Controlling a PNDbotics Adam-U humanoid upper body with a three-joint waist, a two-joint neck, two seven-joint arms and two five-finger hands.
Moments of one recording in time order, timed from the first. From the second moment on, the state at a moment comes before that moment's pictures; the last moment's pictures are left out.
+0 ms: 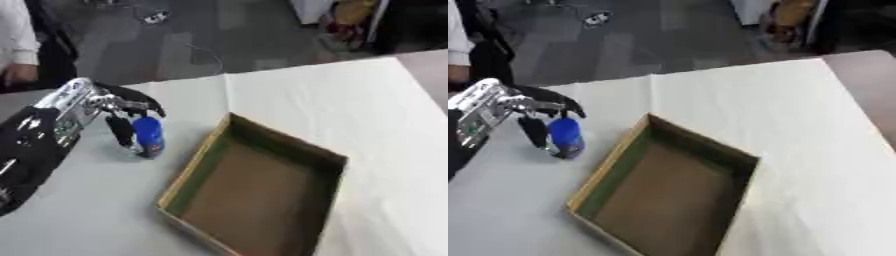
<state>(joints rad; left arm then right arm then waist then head) -0.64 0.93 -0.16 -1.19 -0.70 -0.18 -0.75 -0.45 -0.52 0.02 -1.98 -0.66 -0.71 0.40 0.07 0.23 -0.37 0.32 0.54</state>
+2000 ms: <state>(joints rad) -0.62 0.92 -0.15 -1.14 -0.70 -0.21 -0.62 -0.45 -0.51 0.02 -1.98 -0.66 -0.70 0.42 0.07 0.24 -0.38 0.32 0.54</state>
